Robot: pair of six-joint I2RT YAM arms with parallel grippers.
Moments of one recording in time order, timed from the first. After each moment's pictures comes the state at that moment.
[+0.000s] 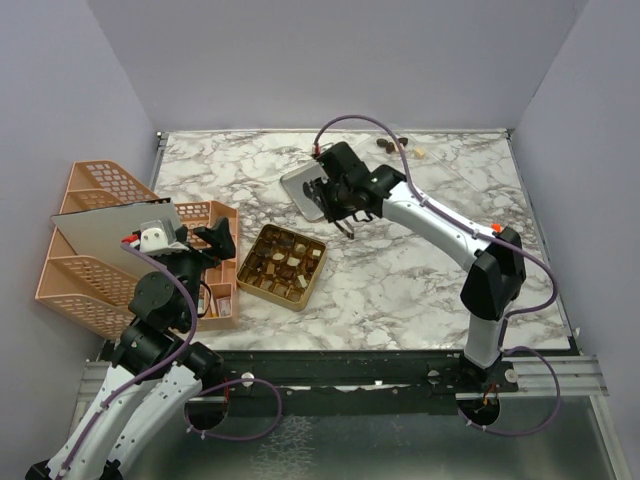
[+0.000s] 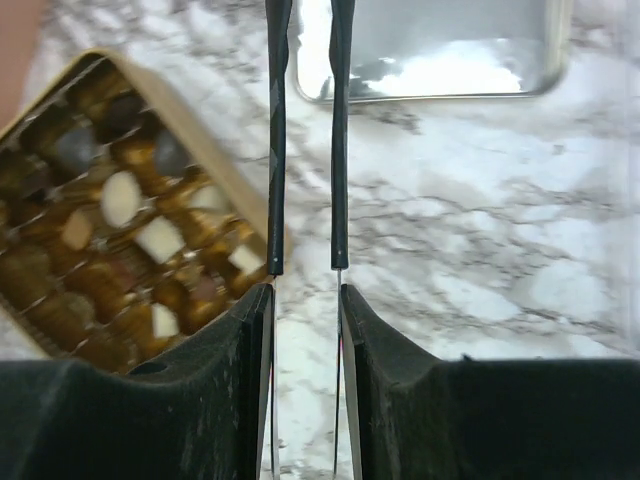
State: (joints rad) left arm -0.56 0.34 0.65 -0.22 -0.59 -0.28; right arm 0.81 1.87 1.76 -0.76 0.14 0.21
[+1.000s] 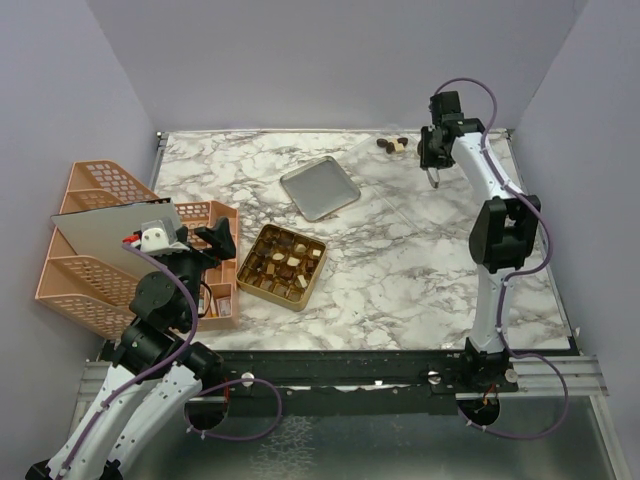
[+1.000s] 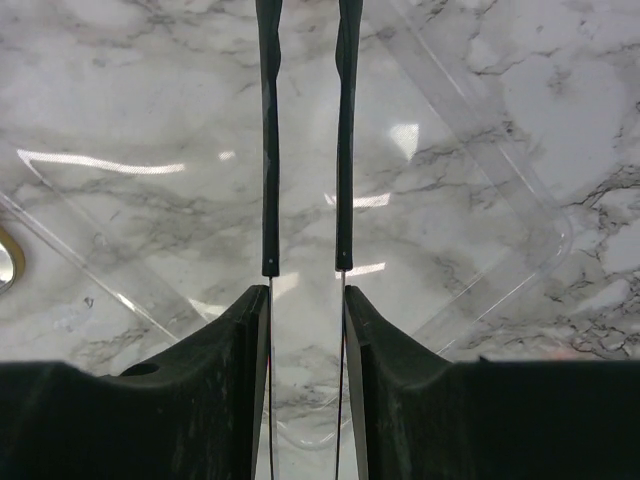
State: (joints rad) left arm -0.56 0.34 0.65 -0.22 -0.59 -0.28; right arm 0.16 2.16 2.04 -0.84 0.17 0.10
